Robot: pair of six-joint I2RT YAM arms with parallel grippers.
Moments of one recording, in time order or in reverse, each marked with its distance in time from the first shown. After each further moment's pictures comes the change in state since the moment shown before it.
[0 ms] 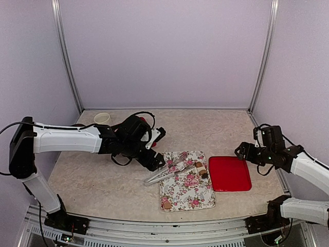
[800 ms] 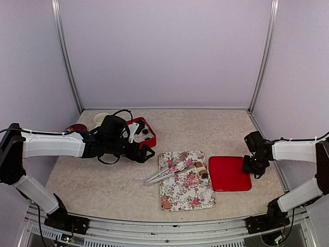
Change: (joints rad) left arm 0.148 -0.156 -0.251 0.287 0.116 -0.127; right arm -0.027 0.436 0.047 -0.114 0.268 0.087
